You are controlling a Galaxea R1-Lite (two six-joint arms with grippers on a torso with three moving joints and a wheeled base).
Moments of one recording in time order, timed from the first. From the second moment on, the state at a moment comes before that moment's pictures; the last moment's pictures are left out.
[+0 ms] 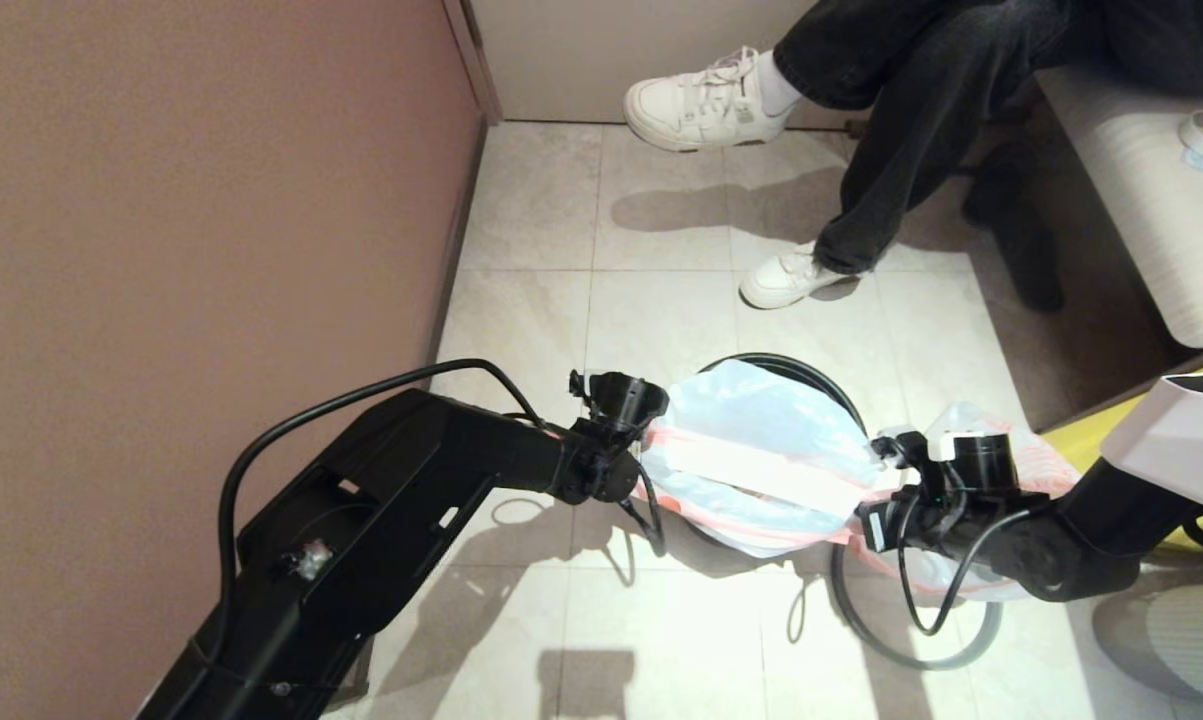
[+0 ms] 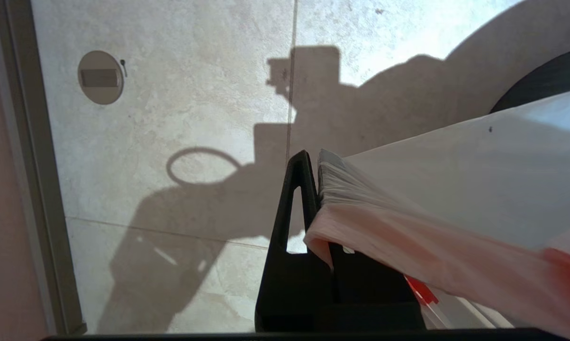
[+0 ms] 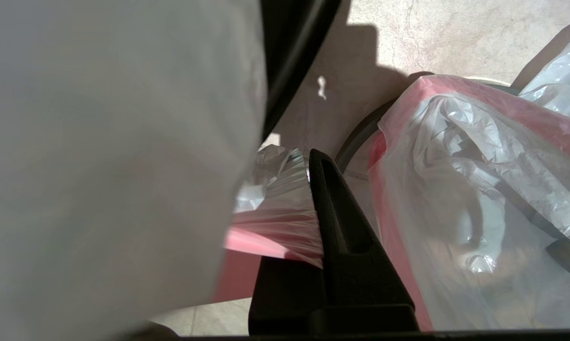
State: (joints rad) left arm -0.53 2.59 -1.87 -0.04 0.70 -0.28; right arm 0.07 2.29 -0.88 -0.76 0.08 -0.09
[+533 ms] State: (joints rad) left arm -0.60 2.46 -1.74 0.21 0.64 -0.46; right arm 0.07 2.19 -0.80 -0.63 0.22 -0.19
